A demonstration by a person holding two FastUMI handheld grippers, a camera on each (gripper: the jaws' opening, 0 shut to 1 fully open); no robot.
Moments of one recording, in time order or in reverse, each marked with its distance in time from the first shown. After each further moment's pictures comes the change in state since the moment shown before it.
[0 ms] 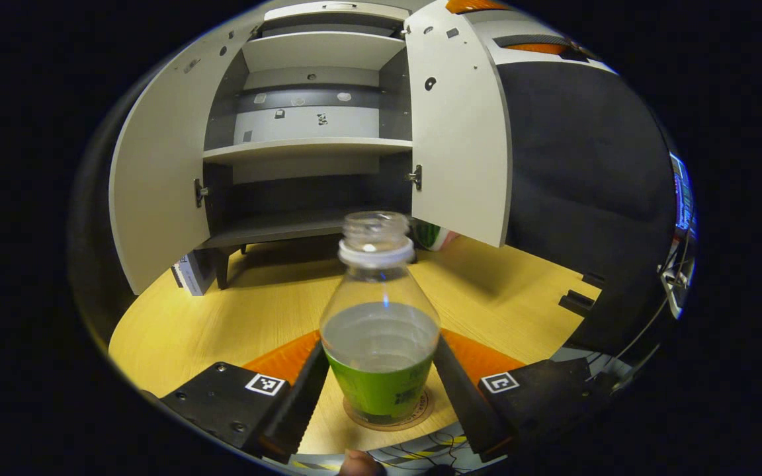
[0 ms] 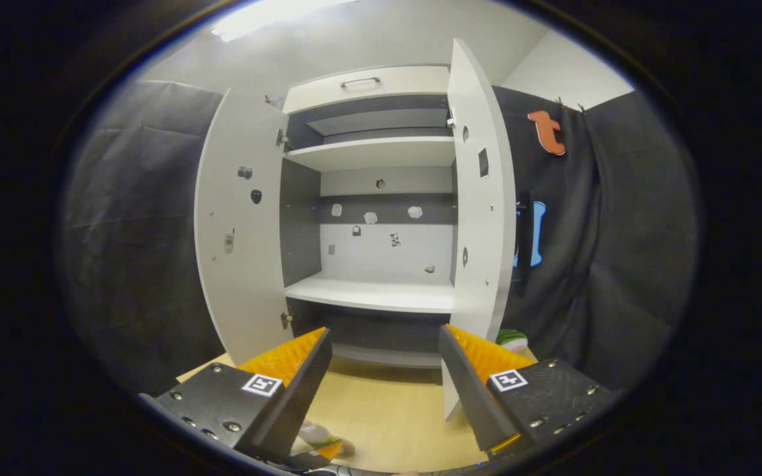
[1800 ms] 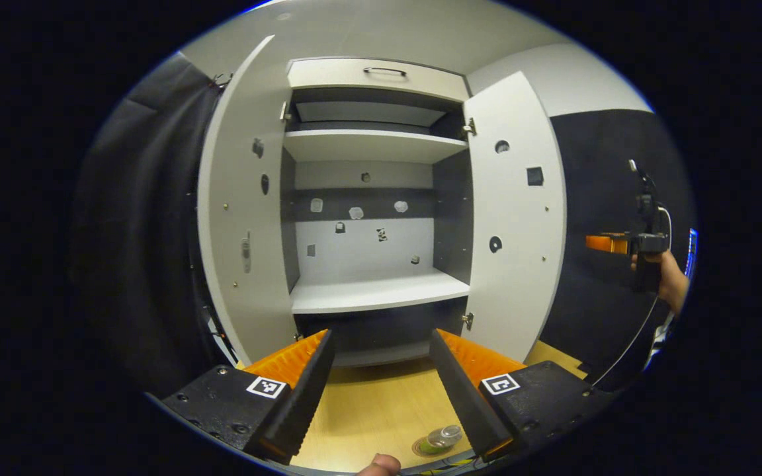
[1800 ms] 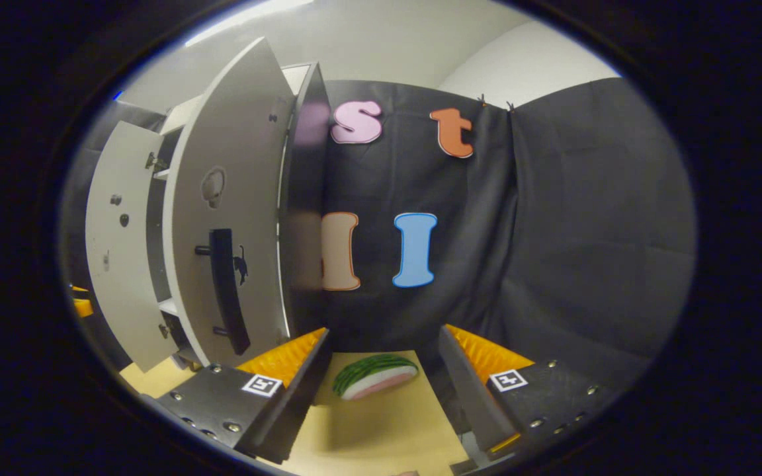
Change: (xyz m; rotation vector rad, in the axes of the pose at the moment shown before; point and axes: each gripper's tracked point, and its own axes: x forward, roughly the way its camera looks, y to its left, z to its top) left arm -0.131 0.111 0.320 -0.037 -0.198 0.193; right arm 0.034 -0.312 0.067 0.014 -0.033 -0.284
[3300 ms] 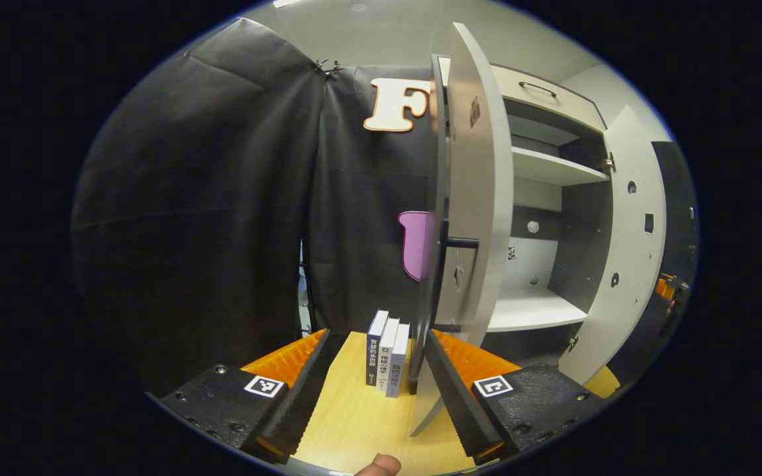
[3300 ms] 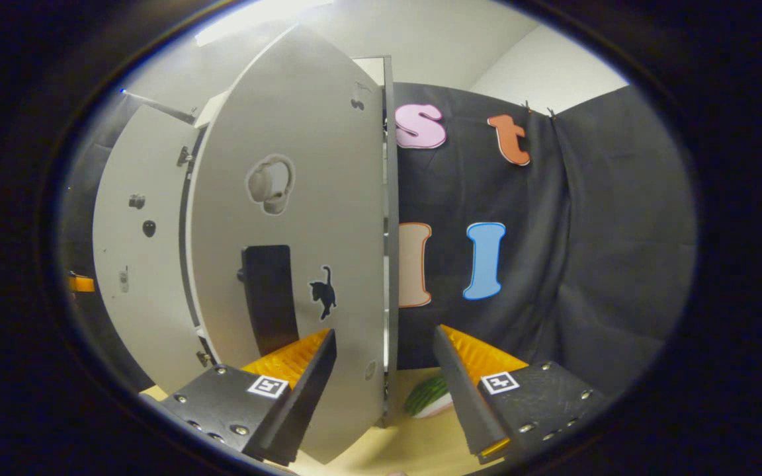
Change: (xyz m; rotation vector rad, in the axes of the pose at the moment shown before) left arm -0.003 0.223 0.026 -0.098 0.000 0.342; right arm 0.044 0.183 0.009 0.012 -0.060 0.082
